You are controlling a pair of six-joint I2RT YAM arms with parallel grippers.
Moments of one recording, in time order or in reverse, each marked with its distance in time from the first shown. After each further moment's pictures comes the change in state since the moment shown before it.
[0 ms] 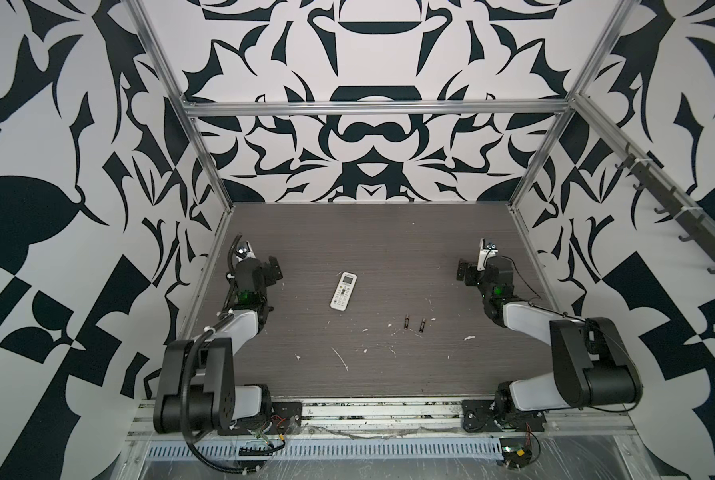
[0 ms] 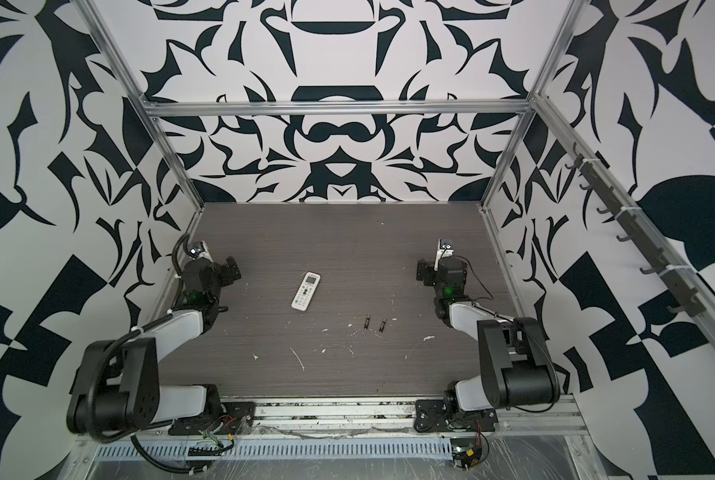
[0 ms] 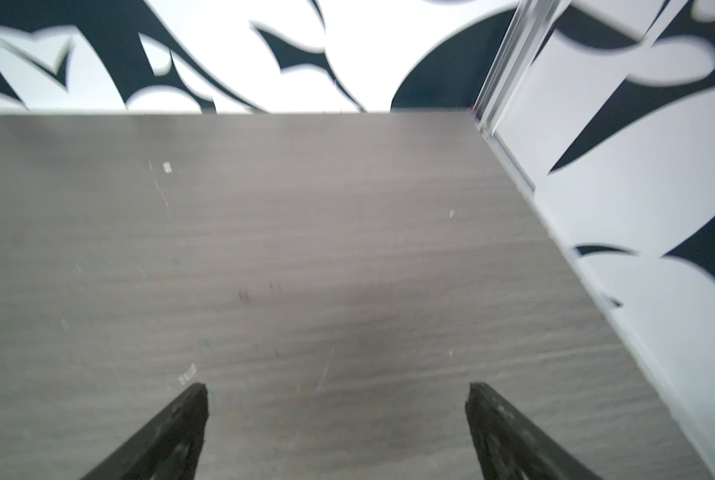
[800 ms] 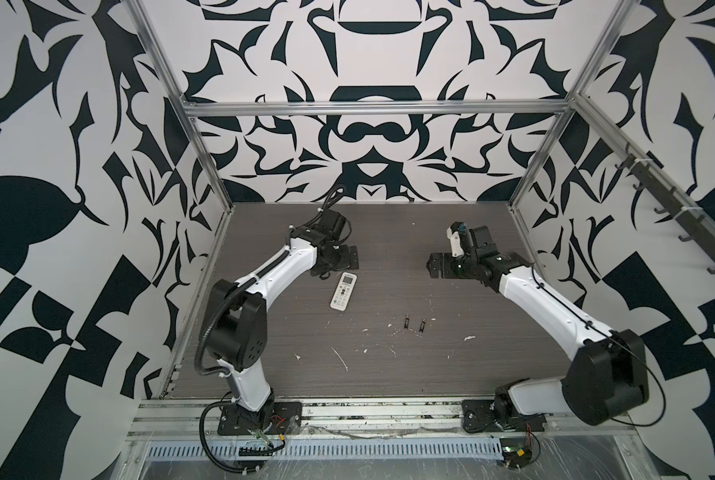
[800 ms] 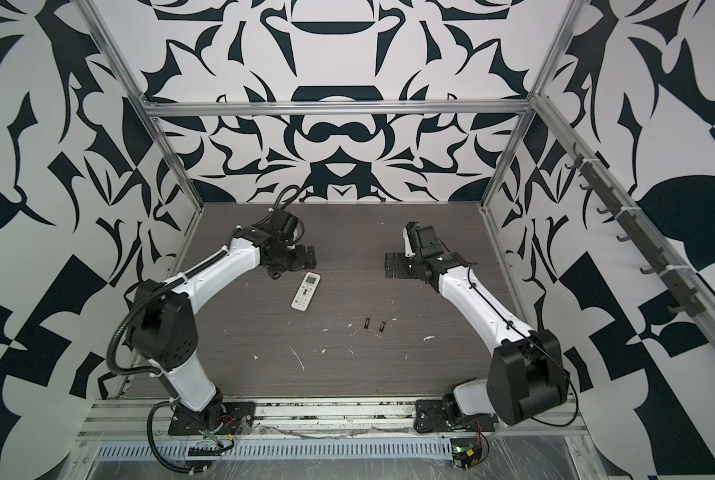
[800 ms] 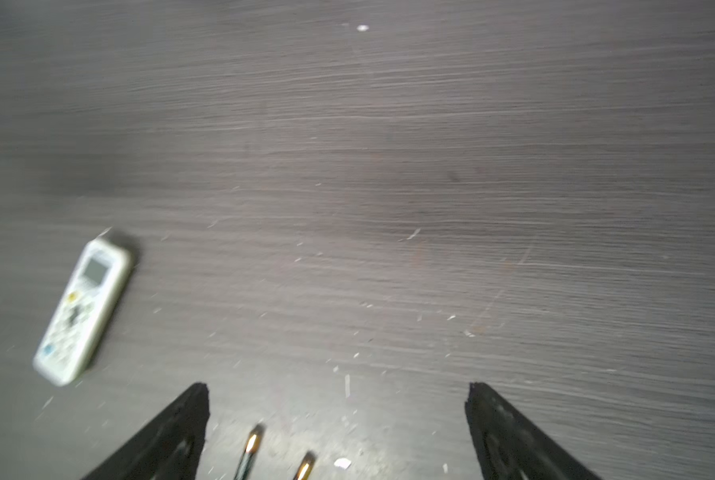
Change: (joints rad) left arm -0.511 0.549 0.911 -1.136 0.299 -0.303; right arm 0.233 -0.050 0.519 -1.036 -0.270 0.214
